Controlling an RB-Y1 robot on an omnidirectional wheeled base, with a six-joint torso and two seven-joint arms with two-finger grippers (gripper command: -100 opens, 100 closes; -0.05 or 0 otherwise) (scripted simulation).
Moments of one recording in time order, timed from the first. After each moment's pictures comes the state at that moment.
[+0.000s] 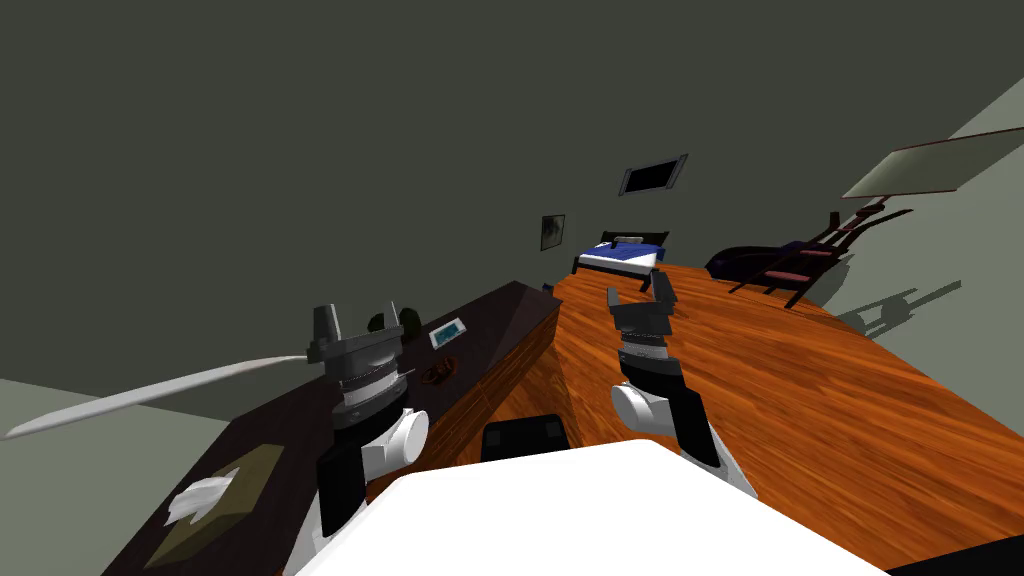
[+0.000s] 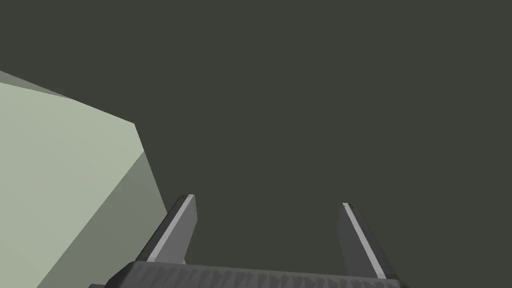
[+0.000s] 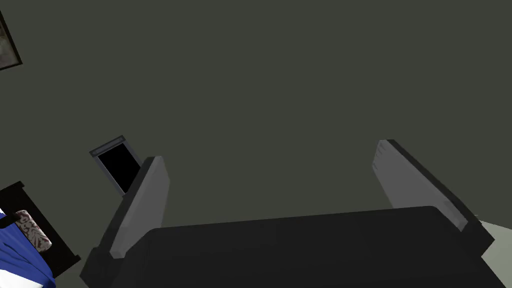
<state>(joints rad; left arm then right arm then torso) 0.49 0.01 0.04 -2.36 0.12 -0.60 0.16 0.50 0.00 -0.06 -2.34 -0.11 -0.47 -0.01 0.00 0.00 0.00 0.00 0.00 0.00</state>
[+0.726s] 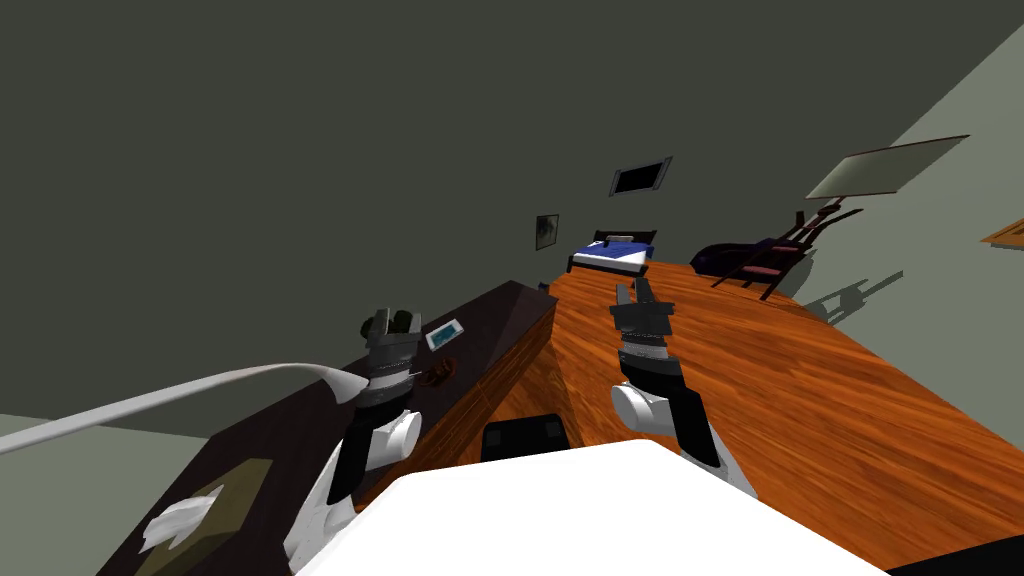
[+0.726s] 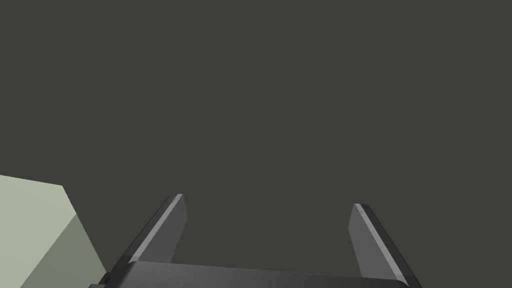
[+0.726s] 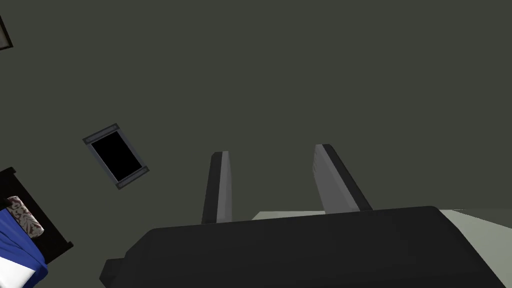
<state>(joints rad) 0.45 0.19 0.08 -2.17 0.12 -0.52 0.14 0.50 0.00 -0.06 -2.34 -0.11 -0.47 -0.01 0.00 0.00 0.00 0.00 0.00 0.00</state>
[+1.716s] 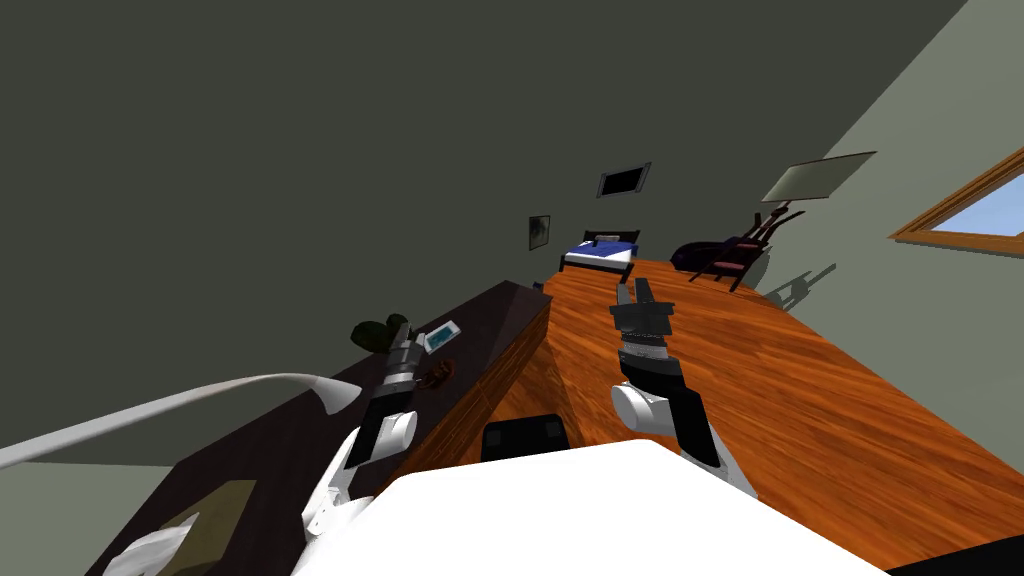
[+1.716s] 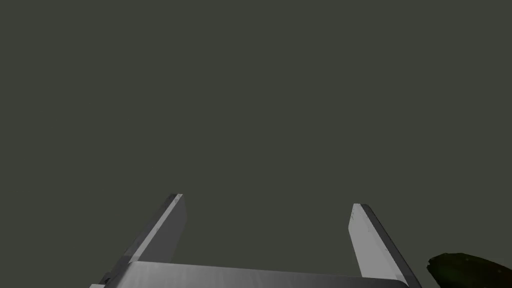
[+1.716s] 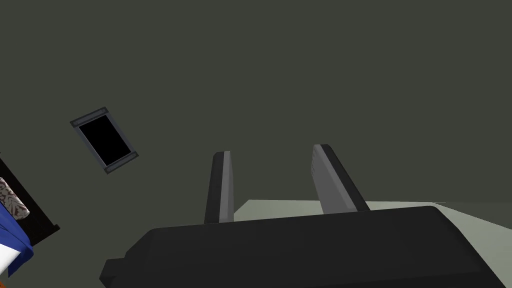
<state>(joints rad) 0.37 0.25 0.15 -1.87 0.12 -0.38 0.11 0.50 0.00 -0.06 -2.34 -0.11 -0.47 -0.01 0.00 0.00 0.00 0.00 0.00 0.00</state>
